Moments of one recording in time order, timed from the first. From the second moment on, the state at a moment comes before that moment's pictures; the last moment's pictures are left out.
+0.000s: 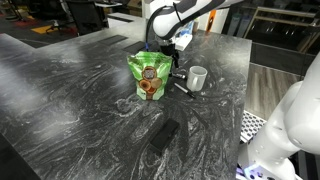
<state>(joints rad) -0.01 0.15 -0.09 -2.02 -0.17 1.91 -0.23</state>
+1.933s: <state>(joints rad) -0.05 0.07 -0.07 -1.97 -0.09 1.87 -0.24</state>
